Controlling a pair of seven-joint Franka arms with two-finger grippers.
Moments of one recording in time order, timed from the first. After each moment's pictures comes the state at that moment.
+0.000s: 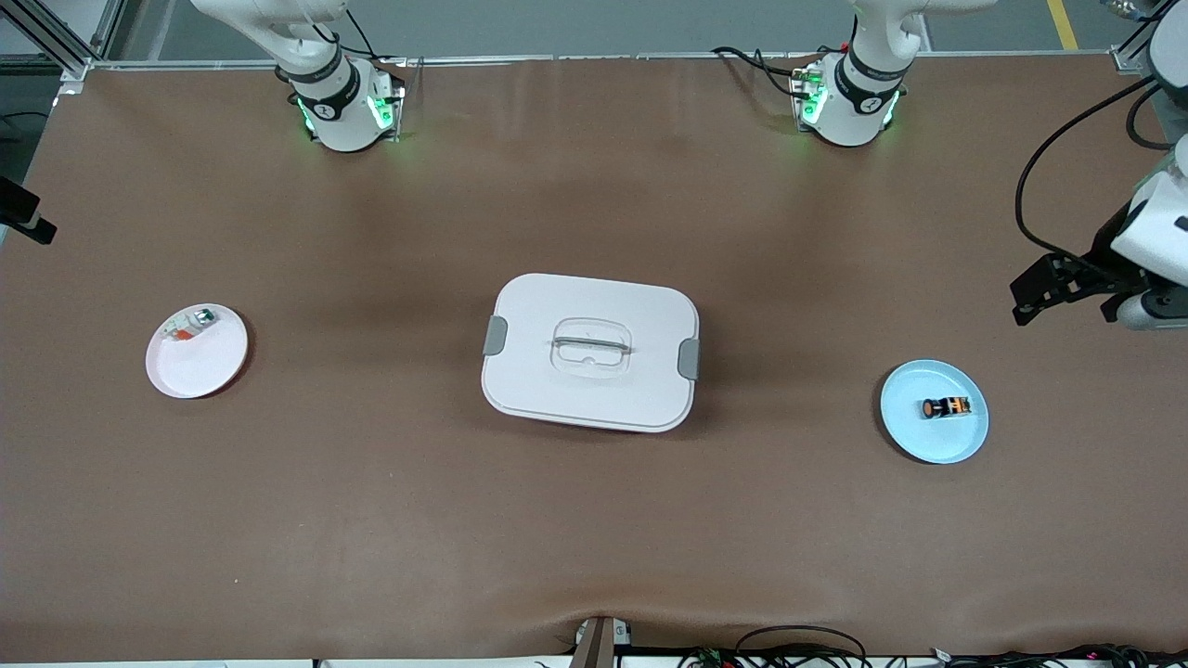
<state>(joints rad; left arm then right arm) -0.06 0.04 0.00 -1.61 0.07 1.81 -0.08 -0.05 0.04 -0.08 -1.37 0.02 1.45 -0.05</state>
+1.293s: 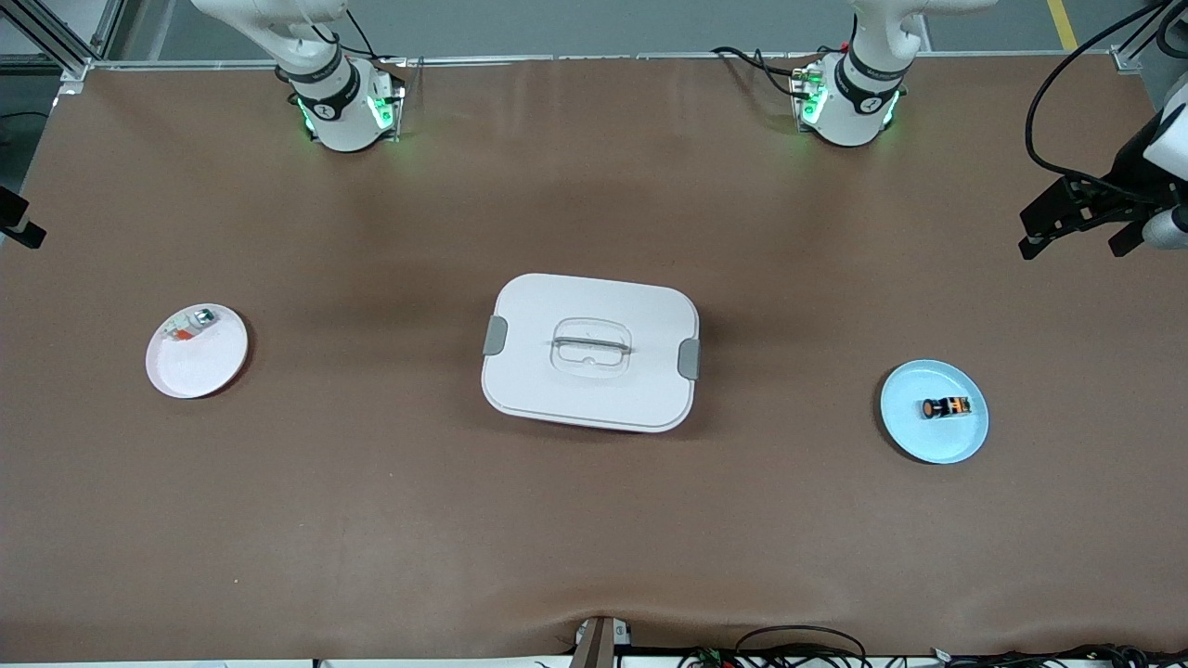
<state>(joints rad) -0.07 -0.06 0.00 -1.60 0.02 1.68 -0.08 -0.06 0.04 -0.08 -1.37 0.02 1.47 -0.05</state>
